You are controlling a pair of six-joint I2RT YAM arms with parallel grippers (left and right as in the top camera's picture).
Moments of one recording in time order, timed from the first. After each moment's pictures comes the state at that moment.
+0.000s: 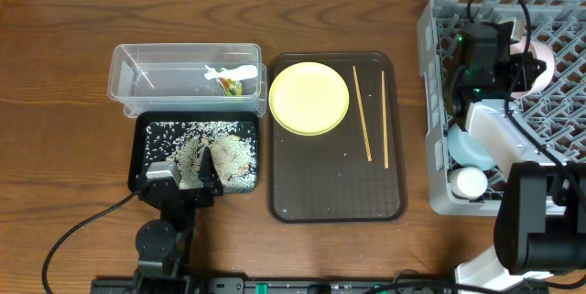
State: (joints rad) left arm -0.09 0.01 0.03 -0.12 -0.10 -0.22; right arm 0.03 1.77 1.06 0.13 1.21 -0.52
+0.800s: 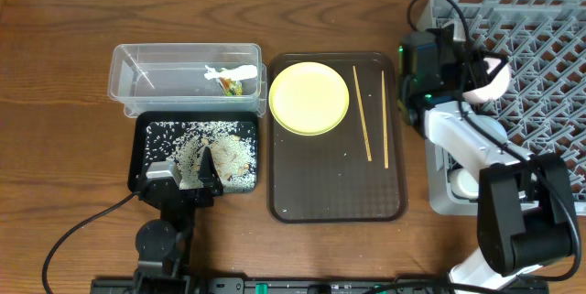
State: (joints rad) left arm -0.09 0.01 0.03 -0.12 -0.10 -0.22; right arm 0.27 1.79 1.06 0.11 1.36 -0.55
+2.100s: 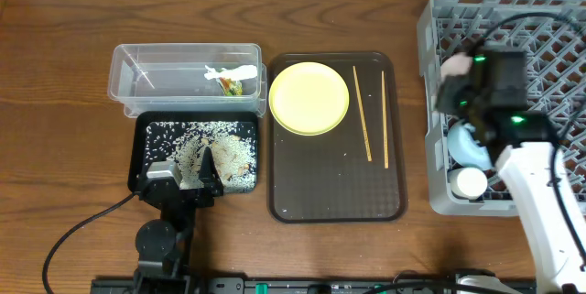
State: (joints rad) left arm -0.09 0.01 0.03 -0.13 -0.09 -0.22; right arm -0.02 1.36 1.07 -0.54 0.00 0.27
